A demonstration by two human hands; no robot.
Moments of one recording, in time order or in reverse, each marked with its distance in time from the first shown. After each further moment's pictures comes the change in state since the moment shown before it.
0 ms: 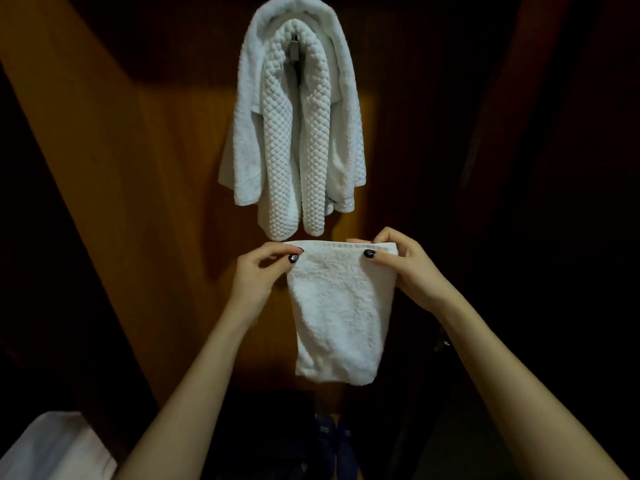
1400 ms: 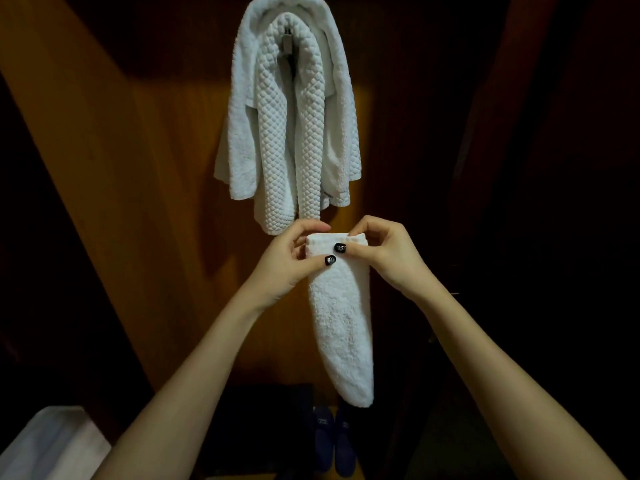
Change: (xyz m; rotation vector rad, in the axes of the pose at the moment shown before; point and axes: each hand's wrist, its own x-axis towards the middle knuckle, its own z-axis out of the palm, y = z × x) left_hand -0.001 0.030 0.027 -0.065 -0.379 0.004; right_hand 0.001 -0.011 0.024 -0.339 0.107 -0.168
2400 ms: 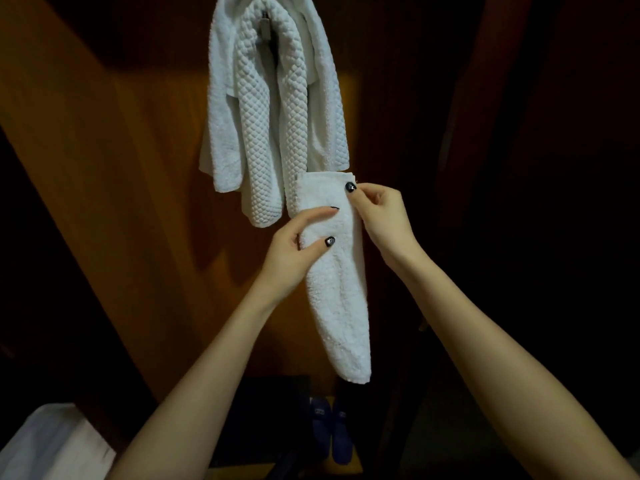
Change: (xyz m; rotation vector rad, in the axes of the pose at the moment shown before) left_hand 0.011 -0.012 0.033 0.116 0.120 0.199; right_hand 0.023 -0.010 -0.008 0.061 0.219 0.026
